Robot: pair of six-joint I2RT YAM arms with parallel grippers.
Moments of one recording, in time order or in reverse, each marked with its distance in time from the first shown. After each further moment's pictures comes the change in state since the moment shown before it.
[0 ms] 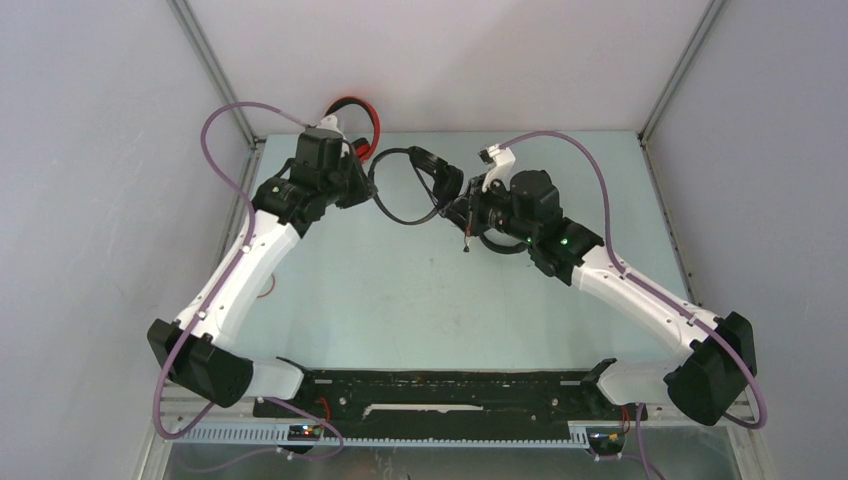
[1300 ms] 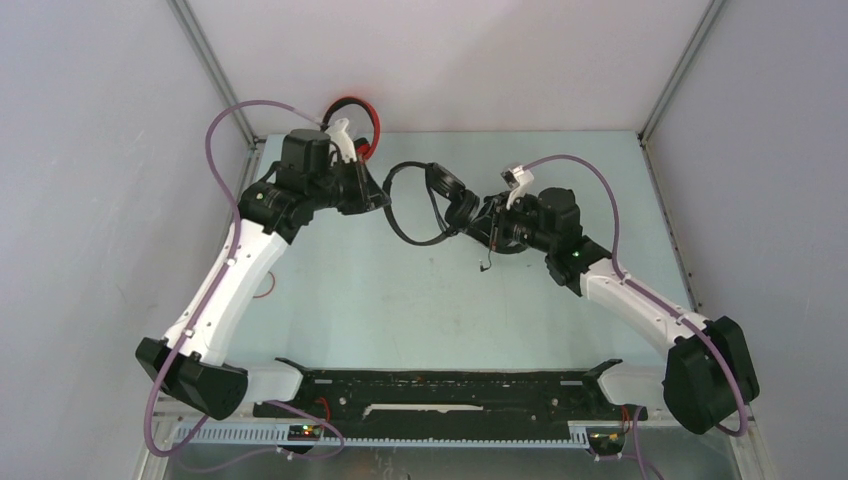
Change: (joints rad) left arm 0.008 -0.066 0.016 -0.047 0.314 0.125; right arm -0.203 -0.036 -0.272 0.220 -0.272 -0.021
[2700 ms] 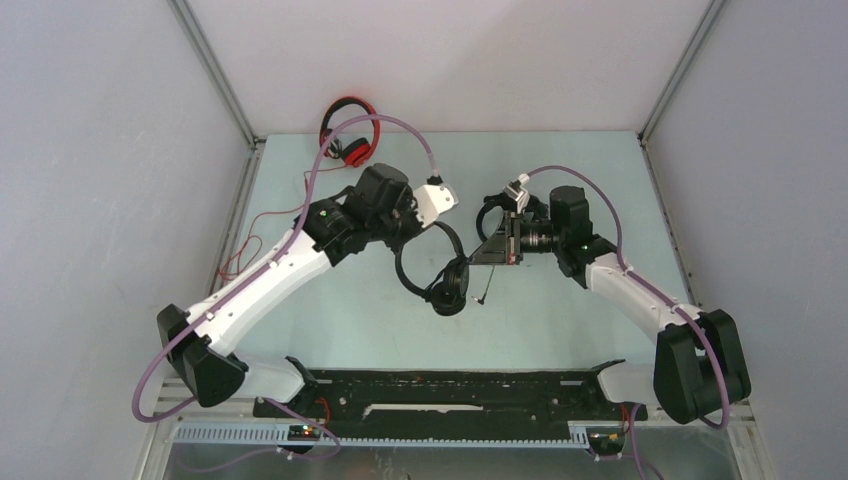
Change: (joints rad) left arm -0.369 0.064 -0.086 0.011 -0.256 0.931; right arm -0.143 0.047 -0.038 -0.080 -0.597 0.342
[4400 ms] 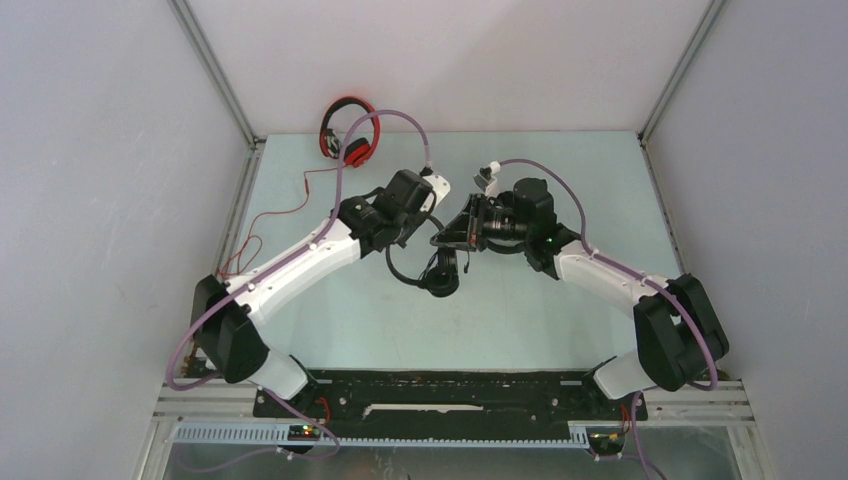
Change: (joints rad) left arm -0.003 0.160 -0.006 0.010 -0.406 -0.296; right arm 0.182 0.171 0.111 0.256 0.248 0.409
